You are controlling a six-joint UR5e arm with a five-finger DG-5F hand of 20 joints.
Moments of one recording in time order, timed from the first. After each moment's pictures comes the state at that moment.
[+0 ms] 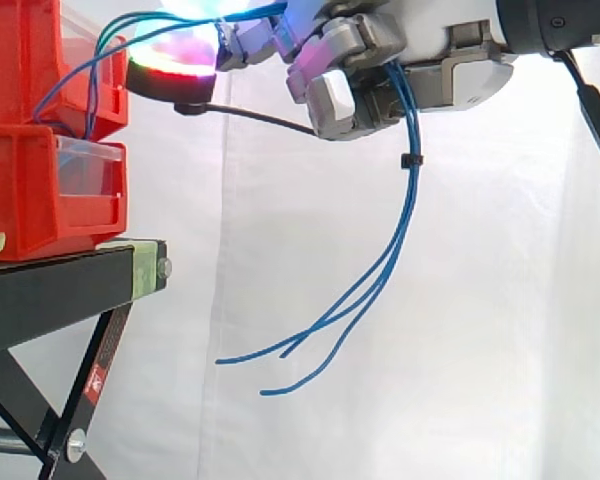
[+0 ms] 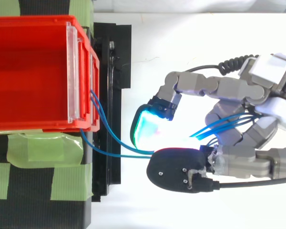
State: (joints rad) arm 0.41 -1.87 -1.61 -2.77 -0.73 -0.18
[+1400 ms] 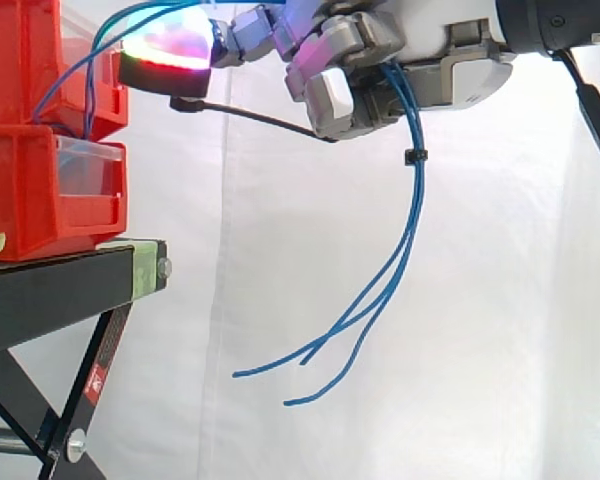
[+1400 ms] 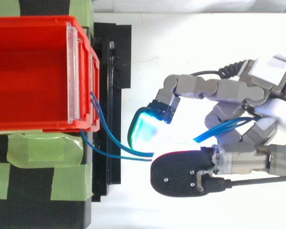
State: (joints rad) arm 0.41 -1.87 -1.61 -2.77 -0.73 -0.18
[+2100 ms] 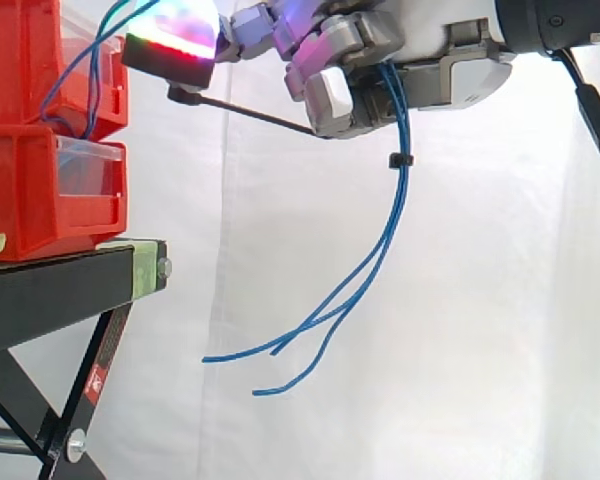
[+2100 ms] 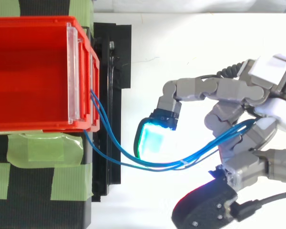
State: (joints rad) arm 0.41 -1.87 -1.61 -2.76 -0.73 -0.18
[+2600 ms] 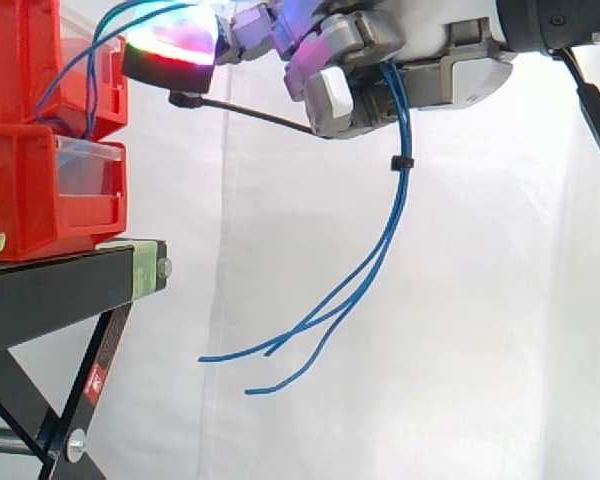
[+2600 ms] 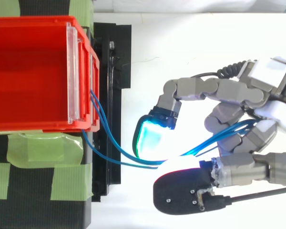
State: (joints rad) arm 0.41 -1.87 -1.61 -2.77 -0.73 -0.18
